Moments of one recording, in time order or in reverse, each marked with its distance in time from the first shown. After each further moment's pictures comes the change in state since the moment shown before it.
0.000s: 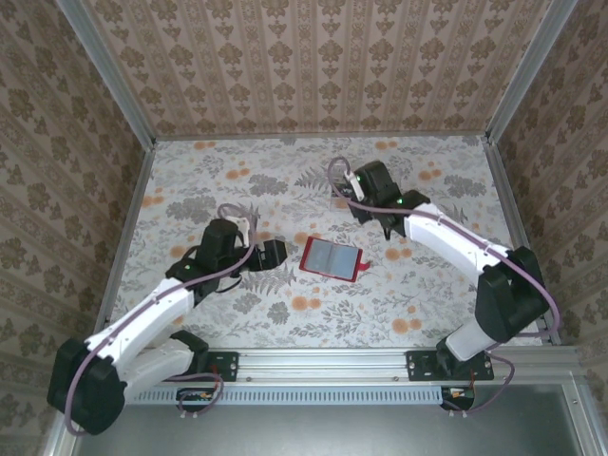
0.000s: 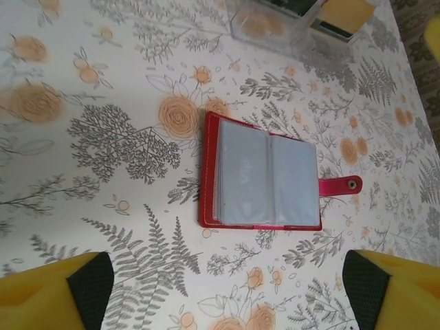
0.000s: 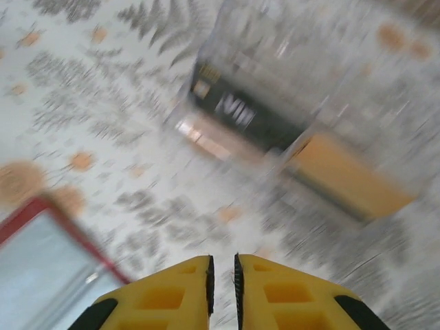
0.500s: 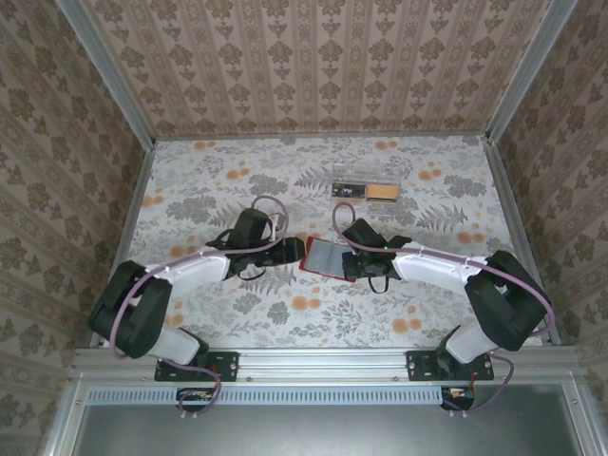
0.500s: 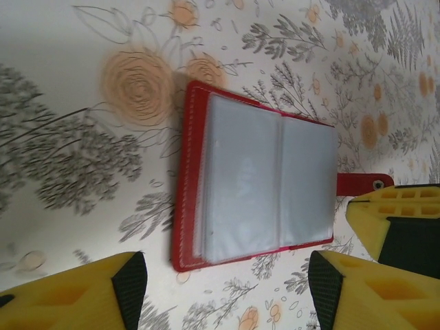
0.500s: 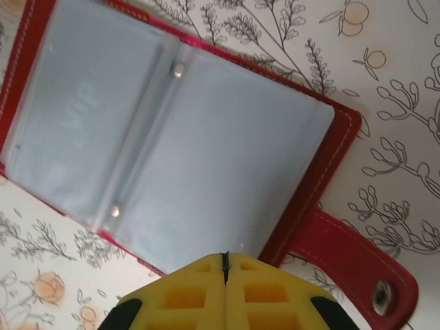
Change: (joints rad) left arm -0.048 0.450 0.110 0.210 0.123 -0.054; right arm 0.164 -0.008 -0.334 0.085 -0.134 0.542
